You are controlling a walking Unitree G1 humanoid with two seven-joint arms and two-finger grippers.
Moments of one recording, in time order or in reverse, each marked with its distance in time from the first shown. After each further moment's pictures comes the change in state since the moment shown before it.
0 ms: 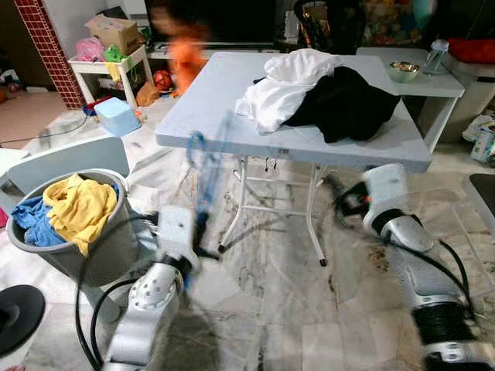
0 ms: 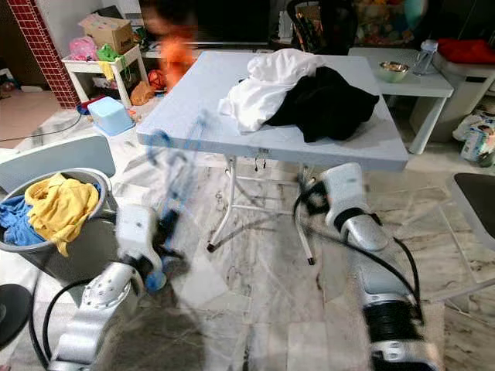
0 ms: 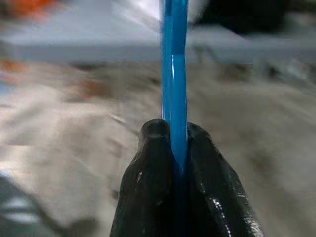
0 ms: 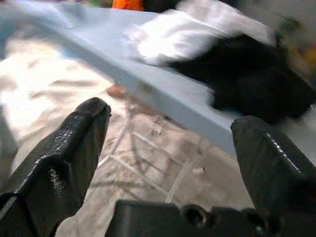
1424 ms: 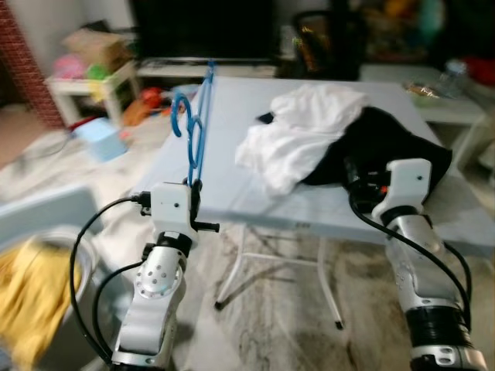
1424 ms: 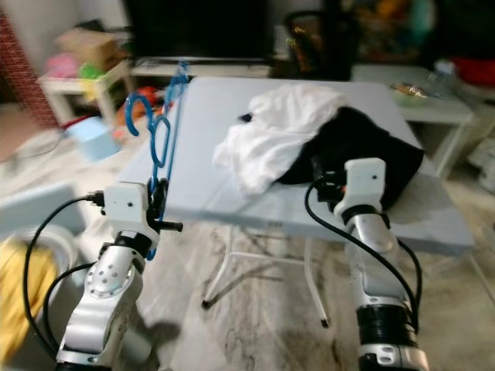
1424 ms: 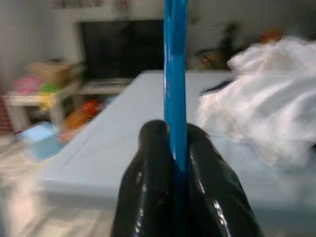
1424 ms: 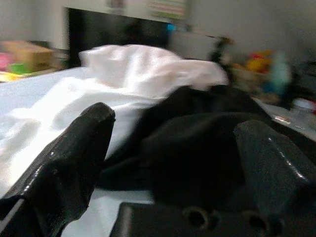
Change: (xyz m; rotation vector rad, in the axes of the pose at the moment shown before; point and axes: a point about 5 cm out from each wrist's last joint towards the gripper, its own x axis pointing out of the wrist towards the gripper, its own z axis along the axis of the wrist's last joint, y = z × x) left arm 0.008 0.001 0.050 0.044 -0.284 0.310; right arm 0.000 -0.015 0.021 0.186 -0.161 -0.329
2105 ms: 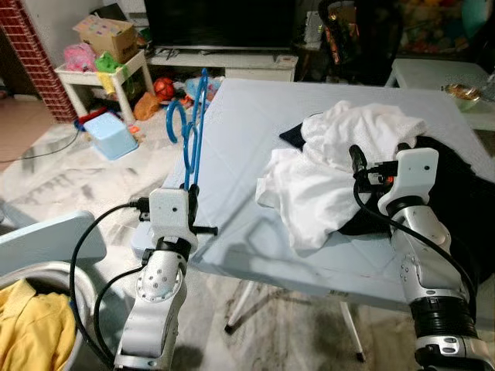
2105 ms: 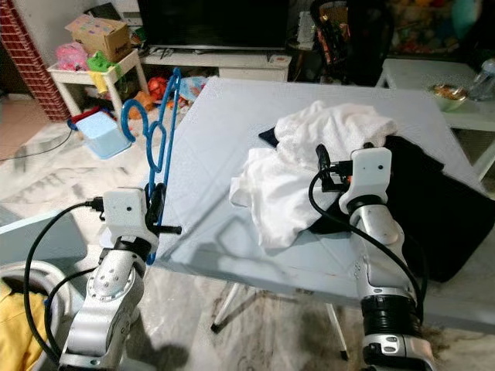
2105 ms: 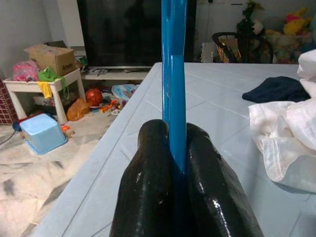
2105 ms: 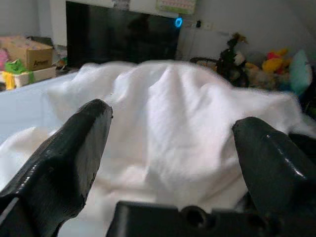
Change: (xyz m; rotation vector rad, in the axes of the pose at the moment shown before) left arm -0.001 0.001 -0.005 0.002 0.015 0.018; right arm 0.000 -0.006 0.003 -0.001 -0.034 -0.010
